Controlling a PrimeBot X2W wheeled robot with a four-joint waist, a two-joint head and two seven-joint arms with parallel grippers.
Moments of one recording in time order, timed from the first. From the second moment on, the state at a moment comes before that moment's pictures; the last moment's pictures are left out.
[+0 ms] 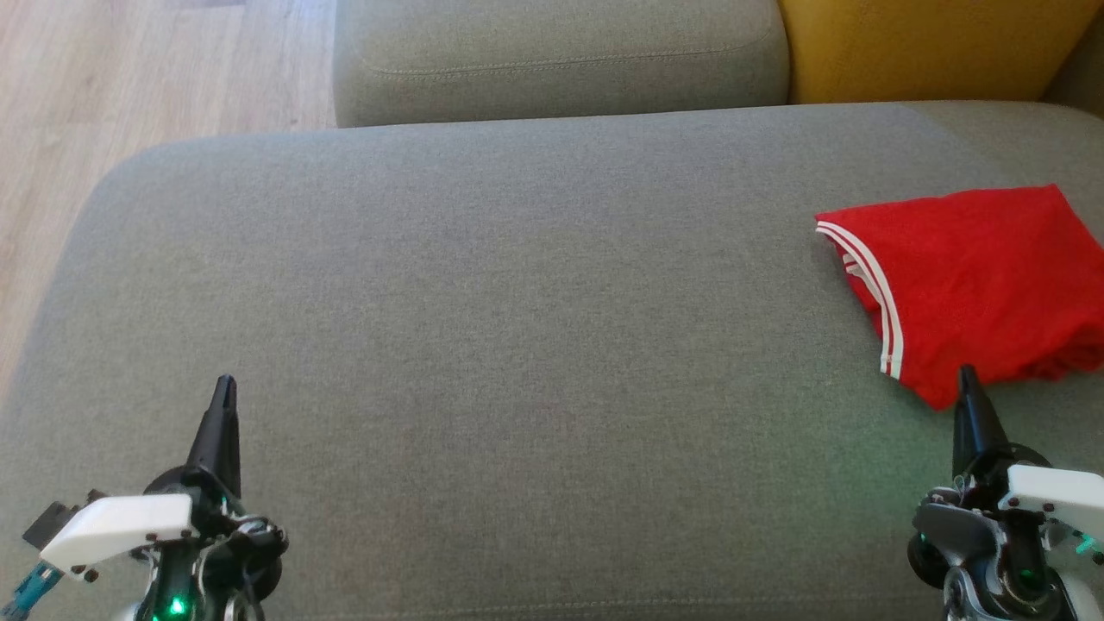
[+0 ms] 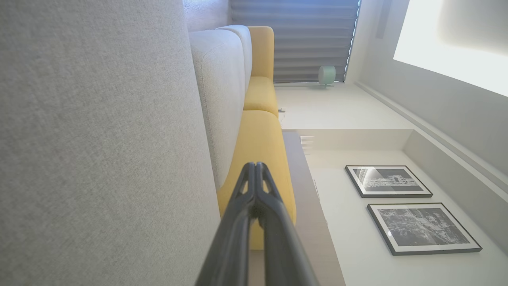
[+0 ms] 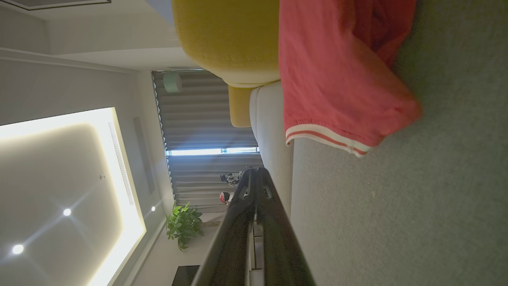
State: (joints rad) left arm -0.05 0.05 0.08 0.27 -1.61 -0.12 0.10; right arm -0.05 -0.05 -0.10 0.27 1.63 0.13 0.08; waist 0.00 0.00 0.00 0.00
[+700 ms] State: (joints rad) left arm -0.05 0.05 0.08 0.27 -1.61 -0.12 0.10; right arm -0.05 -0.05 -0.11 0.27 1.63 0.13 0.08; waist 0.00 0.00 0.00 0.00
